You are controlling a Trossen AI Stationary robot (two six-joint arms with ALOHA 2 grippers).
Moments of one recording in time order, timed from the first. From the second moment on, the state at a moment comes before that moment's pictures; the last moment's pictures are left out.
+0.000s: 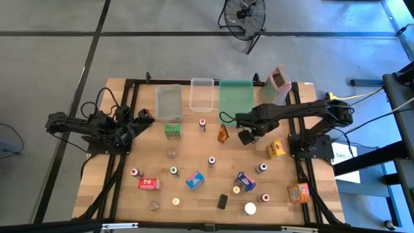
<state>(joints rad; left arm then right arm) -0.13 0.19 0.11 0.57 -0.14 -0.62 -0.08 1.56 1.06 -1.14 0.02 0.97</state>
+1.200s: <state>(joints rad) -0.13 0.19 0.11 0.57 -0.14 -0.51 -0.06 1.64 1.23 -1.40 -0.01 0.92</state>
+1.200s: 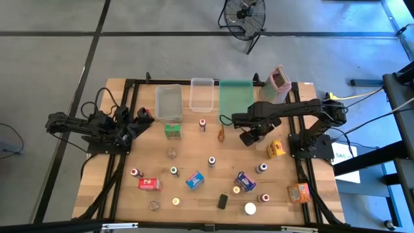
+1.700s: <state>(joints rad) -0.13 0.24 0.40 0.04 -0.17 -0.30 0.00 1.64 1.75 -1.51 0.06 0.84</state>
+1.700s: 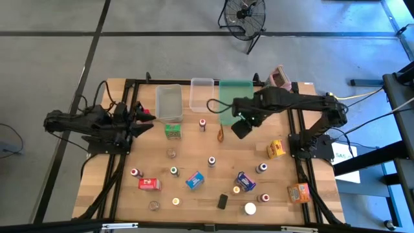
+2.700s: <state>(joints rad) -0.01 0.89 1.12 -0.53 -0.10 -0.14 0.02 1.66 1.91 -0.97 -0.04 0.49</state>
